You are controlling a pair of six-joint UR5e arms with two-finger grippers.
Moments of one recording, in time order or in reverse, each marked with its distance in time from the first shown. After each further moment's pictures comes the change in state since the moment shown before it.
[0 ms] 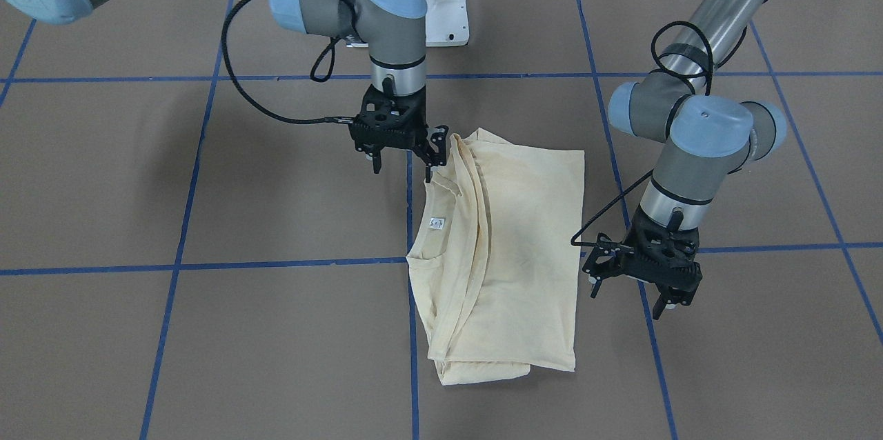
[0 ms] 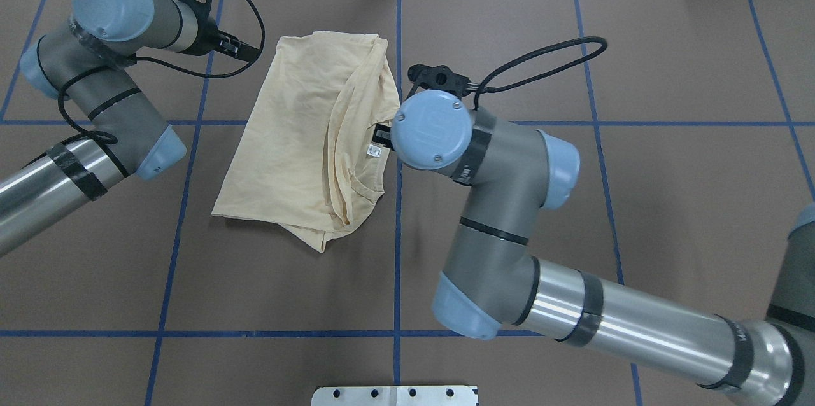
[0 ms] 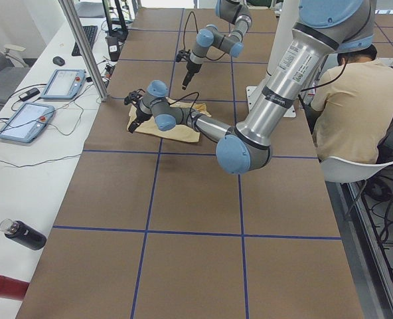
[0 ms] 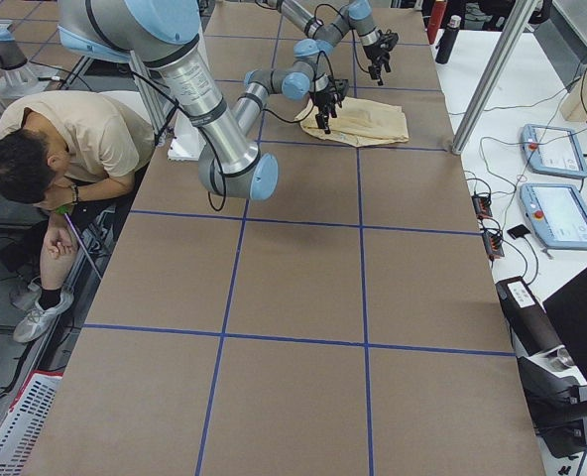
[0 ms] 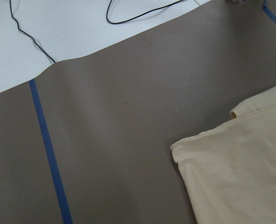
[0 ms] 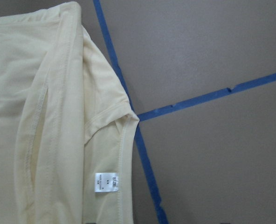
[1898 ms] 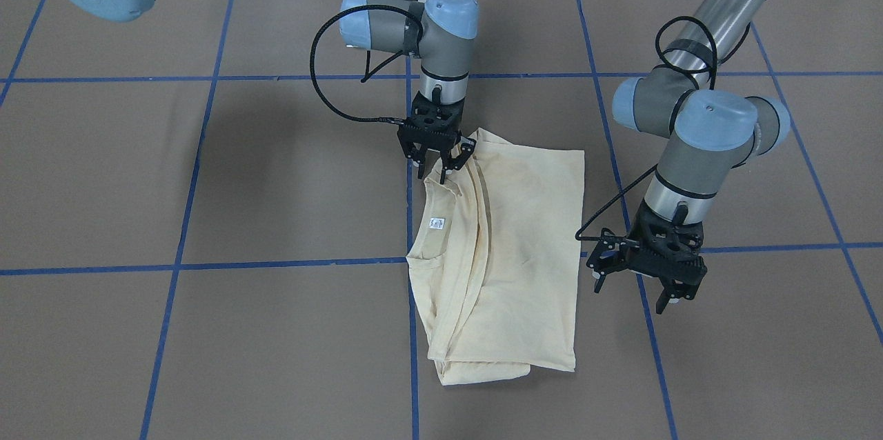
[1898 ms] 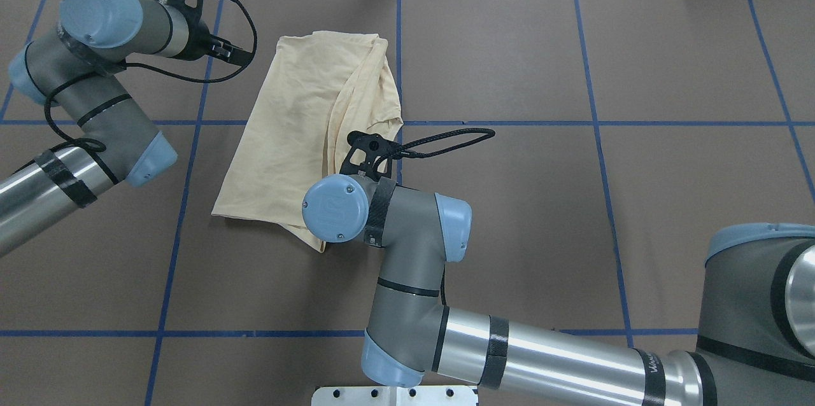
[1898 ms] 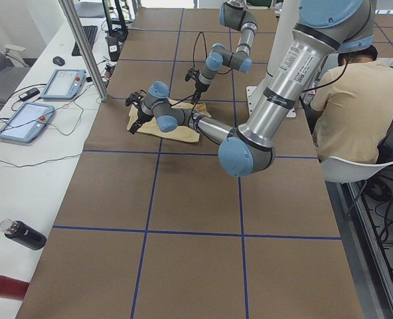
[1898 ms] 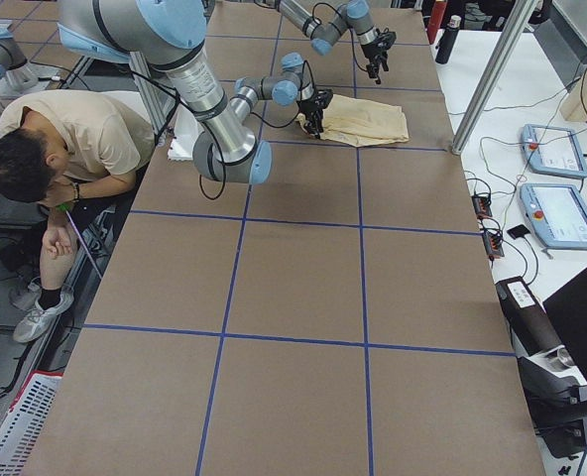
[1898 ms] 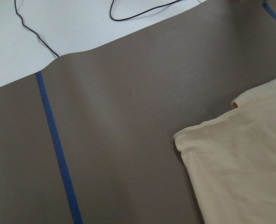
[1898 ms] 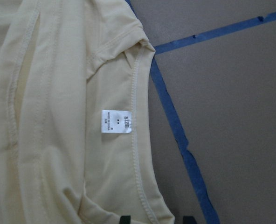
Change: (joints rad) left arm 0.001 0.016 -0.015 0.000 0.000 -0.009; right arm -0.105 0.052 -0.175 0.067 -0.117 0.070
